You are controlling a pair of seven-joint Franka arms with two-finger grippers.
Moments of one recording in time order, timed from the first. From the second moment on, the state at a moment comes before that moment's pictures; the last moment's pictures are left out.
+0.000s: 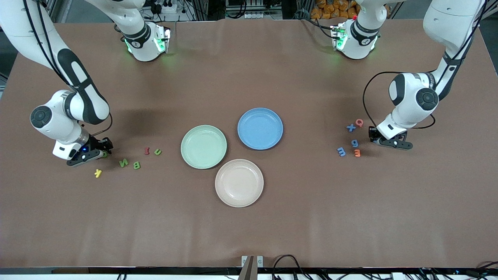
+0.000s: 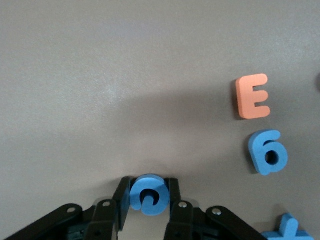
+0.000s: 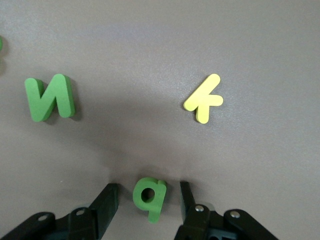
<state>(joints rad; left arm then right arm) 0.12 0.33 -0.08 -2.43 0.08 2.80 0.17 -0.18 0.47 -0.04 -2.21 0.03 2.74 -0.66</state>
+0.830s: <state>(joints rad) 0.13 0.32 -0.19 -2.38 0.08 2.79 0.05 -0.19 0.46 -0.04 -2.21 0.03 2.74 -0.66</state>
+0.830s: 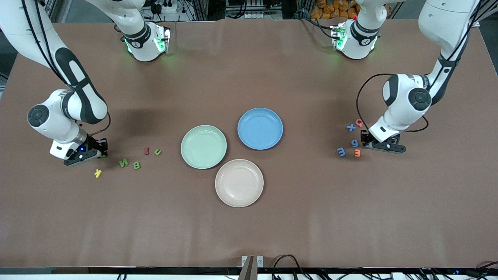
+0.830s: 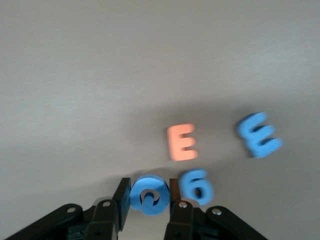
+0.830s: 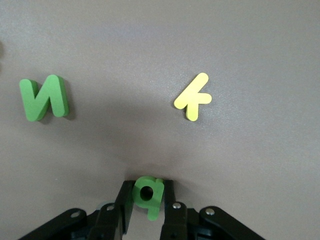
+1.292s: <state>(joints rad) 0.12 0.30 -0.28 -2.38 0.08 2.78 -0.09 -0.19 0.42 -0.03 -2.20 0.03 2.64 -0.47</state>
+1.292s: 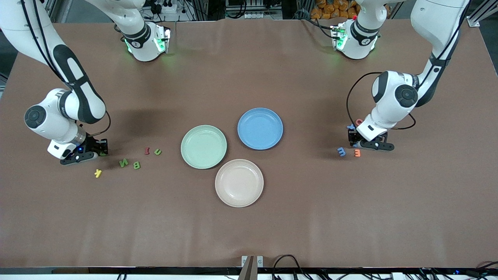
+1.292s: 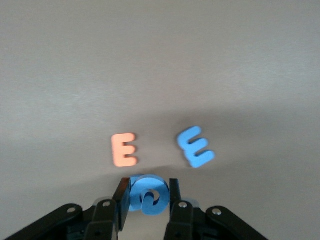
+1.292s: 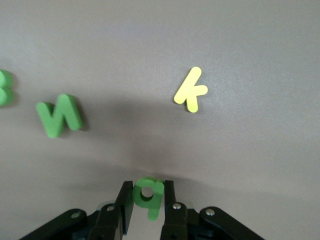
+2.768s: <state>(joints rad) 0.01 0.30 -0.37 -2.25 0.08 2.56 -0.32 0.25 0.35 -0.01 -2.13 0.16 2.50 0.38</state>
